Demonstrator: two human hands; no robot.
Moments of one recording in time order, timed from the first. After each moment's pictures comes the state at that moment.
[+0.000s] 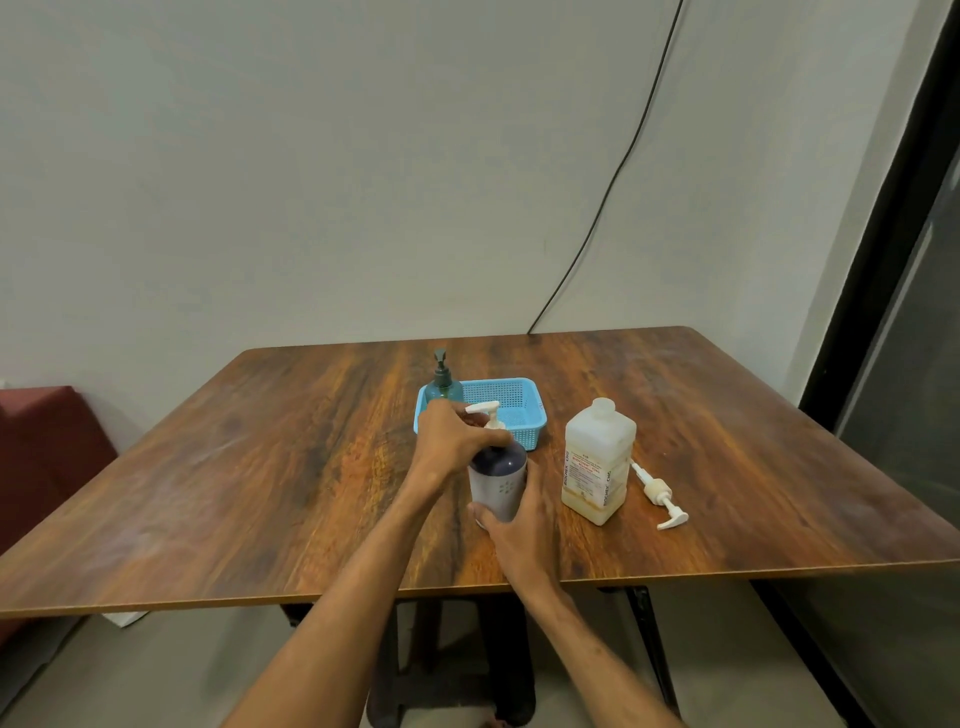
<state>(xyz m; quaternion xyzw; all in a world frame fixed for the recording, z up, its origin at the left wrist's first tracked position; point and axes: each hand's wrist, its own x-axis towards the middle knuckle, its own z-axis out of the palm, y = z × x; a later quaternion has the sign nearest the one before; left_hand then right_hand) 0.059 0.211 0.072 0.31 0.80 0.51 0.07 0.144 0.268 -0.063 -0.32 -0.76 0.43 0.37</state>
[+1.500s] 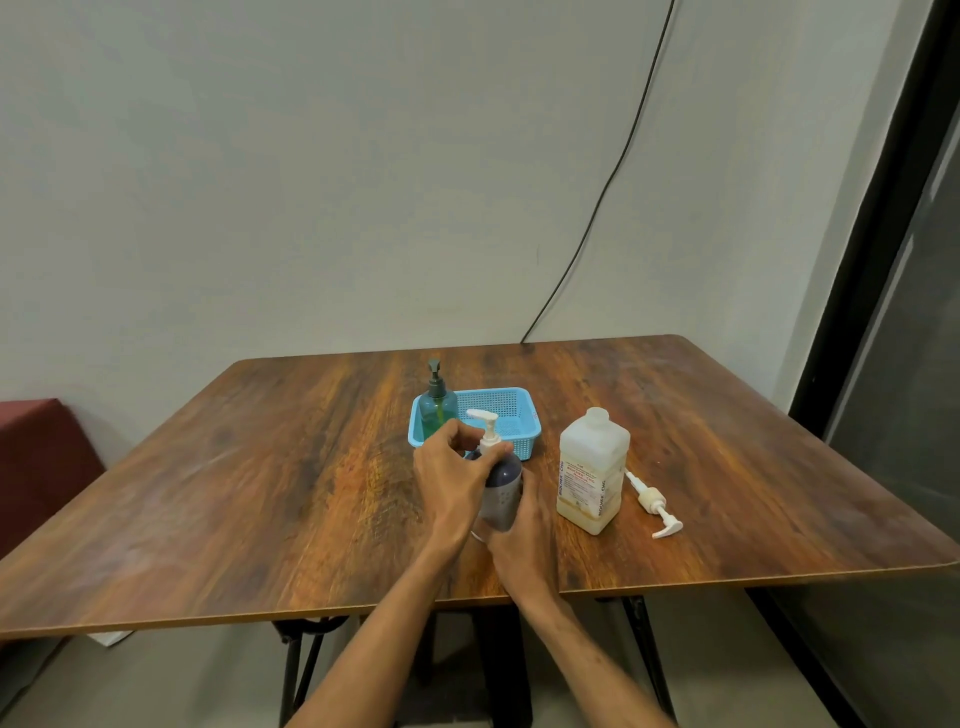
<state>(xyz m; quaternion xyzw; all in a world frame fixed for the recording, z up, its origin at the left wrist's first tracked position) 0.084 0.214 0.032 0.30 0.72 0.62 -0.11 0.149 0.268 -0.057 -0.32 -0.77 0.41 0.37</state>
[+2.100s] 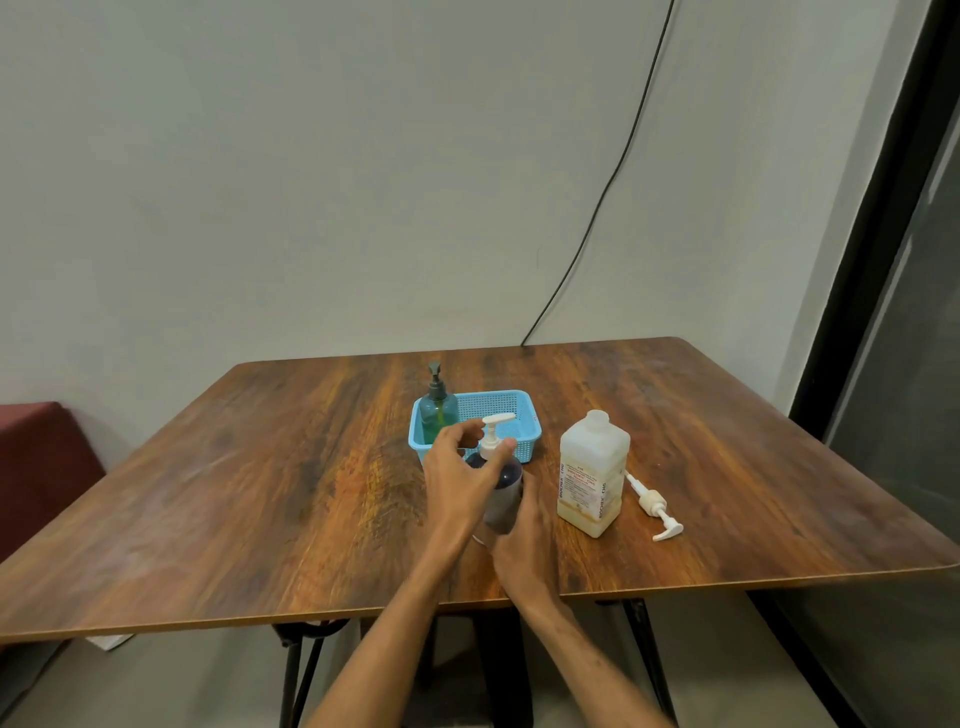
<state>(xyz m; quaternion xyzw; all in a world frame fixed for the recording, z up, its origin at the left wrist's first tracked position) 0.086 0.217 0.032 0.30 0.73 0.61 -0.06 0.149 0.268 -0.057 -0.33 -0.79 0.35 0.38</state>
